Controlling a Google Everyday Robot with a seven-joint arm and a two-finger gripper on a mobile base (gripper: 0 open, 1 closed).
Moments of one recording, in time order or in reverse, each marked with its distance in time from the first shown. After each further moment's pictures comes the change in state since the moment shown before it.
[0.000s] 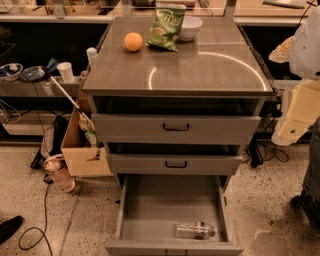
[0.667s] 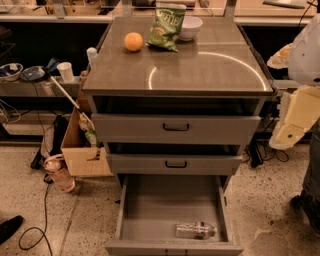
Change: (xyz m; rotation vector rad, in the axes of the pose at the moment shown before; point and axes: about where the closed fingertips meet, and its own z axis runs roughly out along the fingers) arm 0.002 0.003 0.011 -0.020 -0.030 0.010
